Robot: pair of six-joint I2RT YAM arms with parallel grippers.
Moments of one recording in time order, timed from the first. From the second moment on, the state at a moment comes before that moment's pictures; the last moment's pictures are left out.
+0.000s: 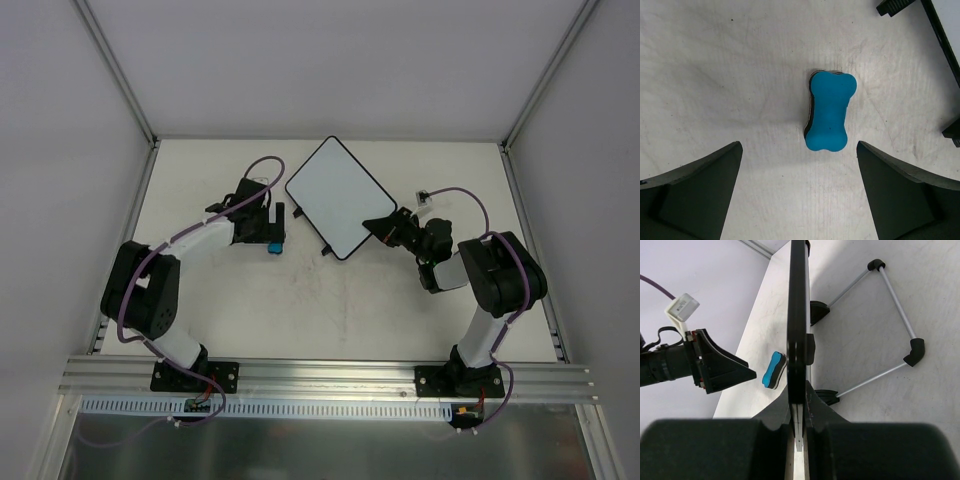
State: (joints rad) left arm -0.39 1.62 1.02 -0.39 -0.11 -0.33; right arm 0.28 1.80 0.50 1.21 -0.48 0.89
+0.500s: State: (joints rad) left arm -0.39 1.55 0.97 -0.39 -0.11 -0.34; right arm 0.29 1.80 0.50 1.20 -0.49 0.86
